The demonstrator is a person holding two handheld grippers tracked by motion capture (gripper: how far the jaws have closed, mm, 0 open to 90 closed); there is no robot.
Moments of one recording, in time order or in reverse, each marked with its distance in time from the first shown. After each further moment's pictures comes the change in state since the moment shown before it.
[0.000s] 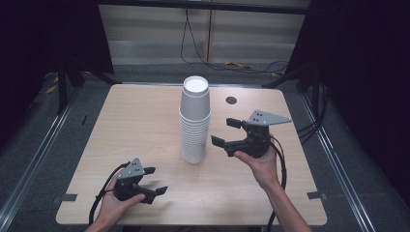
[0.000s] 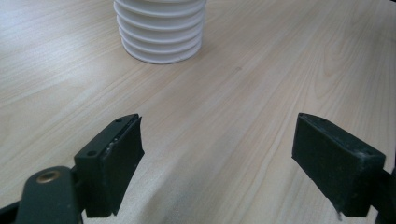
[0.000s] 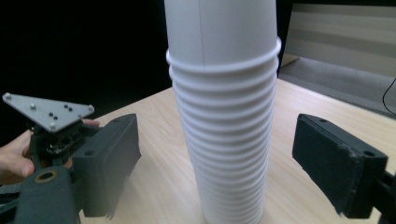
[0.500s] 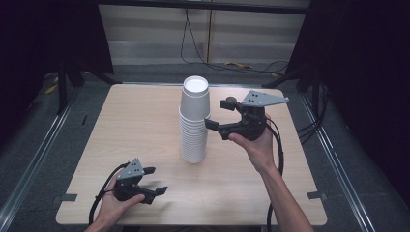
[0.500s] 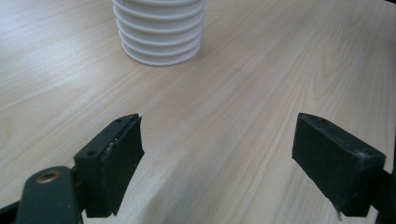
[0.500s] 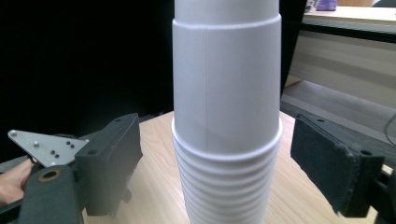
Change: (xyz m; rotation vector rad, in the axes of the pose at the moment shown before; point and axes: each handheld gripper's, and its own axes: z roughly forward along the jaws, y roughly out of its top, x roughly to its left) left arm -0.001 0.000 -0.001 -0.010 0.000 0.012; right arm -0.001 0.046 0.014 -0.045 0.039 -0.065
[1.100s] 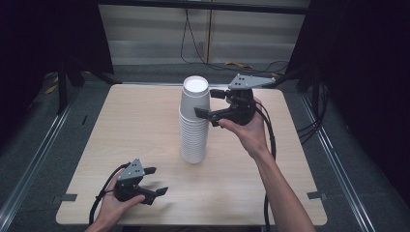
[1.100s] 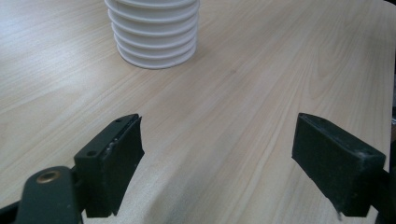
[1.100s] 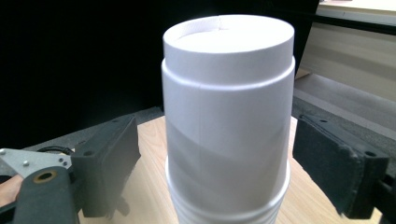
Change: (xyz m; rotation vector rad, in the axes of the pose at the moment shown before) left arm -0.002 0.001 0.000 -0.002 -0.008 0.010; right arm -0.008 0.031 0.028 0.064 0.029 -0.010
